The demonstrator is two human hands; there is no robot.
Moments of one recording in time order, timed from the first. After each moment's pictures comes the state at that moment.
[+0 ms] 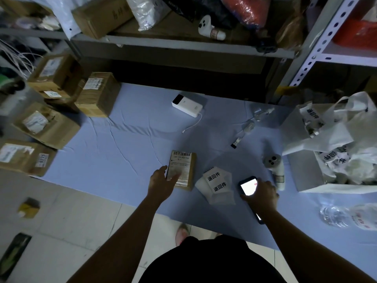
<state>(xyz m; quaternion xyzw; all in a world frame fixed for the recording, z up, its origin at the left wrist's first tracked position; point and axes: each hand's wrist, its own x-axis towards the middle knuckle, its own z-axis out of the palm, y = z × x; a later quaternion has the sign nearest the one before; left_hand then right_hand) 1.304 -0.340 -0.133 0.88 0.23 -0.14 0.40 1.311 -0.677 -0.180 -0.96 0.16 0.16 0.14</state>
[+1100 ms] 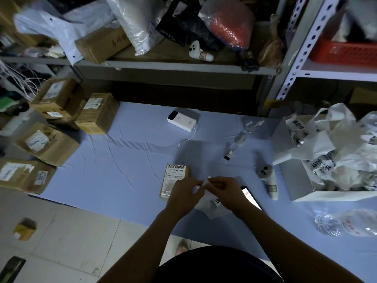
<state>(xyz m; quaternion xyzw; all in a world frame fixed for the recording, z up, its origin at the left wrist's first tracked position) 1.310 -0.428 -0.098 0.94 -0.01 -0.06 0.35 1.330 -0.609 -0.112 -0.78 0.00 0.18 0.59</state>
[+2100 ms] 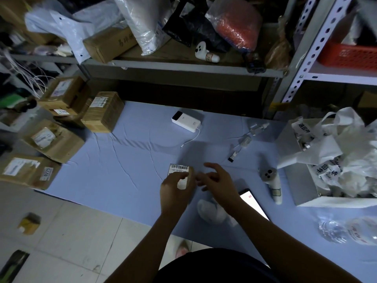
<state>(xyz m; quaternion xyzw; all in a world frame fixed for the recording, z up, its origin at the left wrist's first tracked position) 1.296 -0.418 -0.076 0.87 0.14 0.17 0.45 1.334 -0.573 -0.064 -0.72 0.02 0.18 0.67</state>
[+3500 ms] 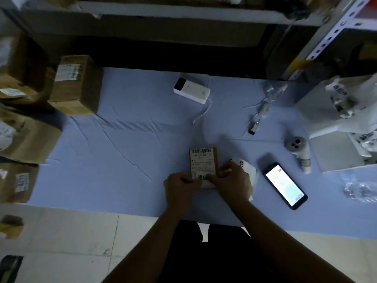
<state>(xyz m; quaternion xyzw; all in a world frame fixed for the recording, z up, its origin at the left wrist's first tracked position) 1.314 -0.306 -0.144 0.84 0.23 -0.12 0.49 1.324 -0.461 -0.120 -0.88 0.30 0.12 0.36</state>
